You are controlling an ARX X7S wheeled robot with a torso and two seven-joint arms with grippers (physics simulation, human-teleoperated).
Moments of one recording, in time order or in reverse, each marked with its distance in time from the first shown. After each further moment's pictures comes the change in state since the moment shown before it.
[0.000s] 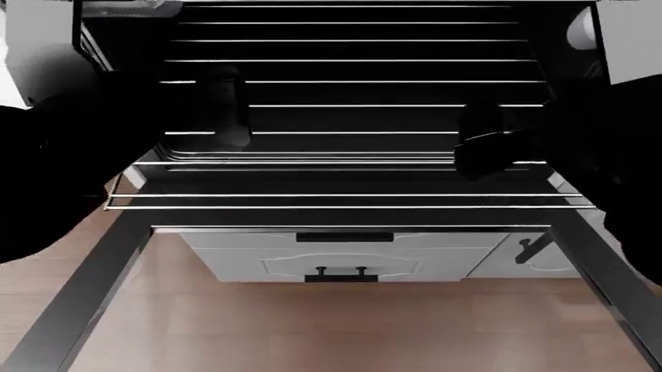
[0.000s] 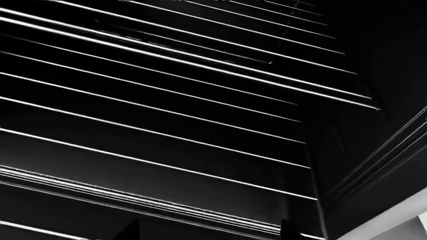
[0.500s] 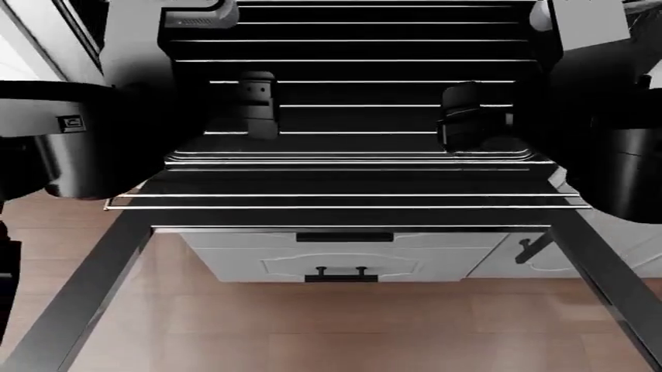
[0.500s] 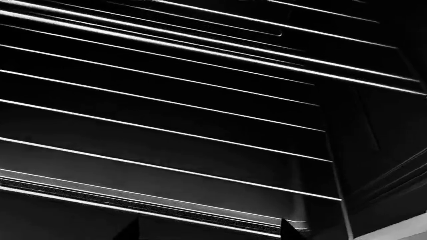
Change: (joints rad) left arm -0.060 0.117 0.126 -0.281 0.218 -0.032 0.202; right arm 0.073 -0.113 -0.084 0.253 -0.122 0.030 -0.120
